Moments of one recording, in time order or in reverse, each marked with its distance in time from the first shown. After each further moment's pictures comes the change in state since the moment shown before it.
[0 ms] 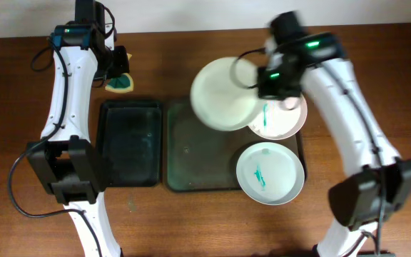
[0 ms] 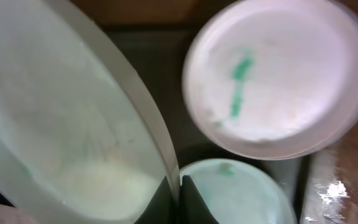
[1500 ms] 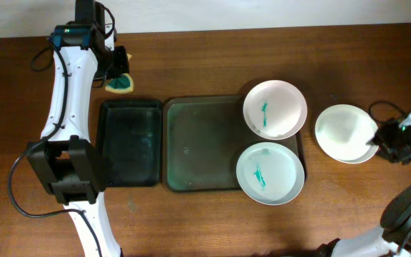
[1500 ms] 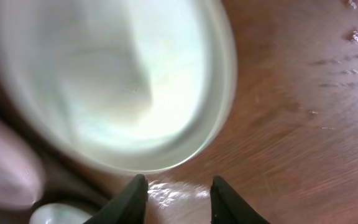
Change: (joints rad) left arm 0.000 0.000 0.000 -0.005 0.000 0.000; right arm -0.830 -0.131 -0.555 0.193 -0.099 -0.067
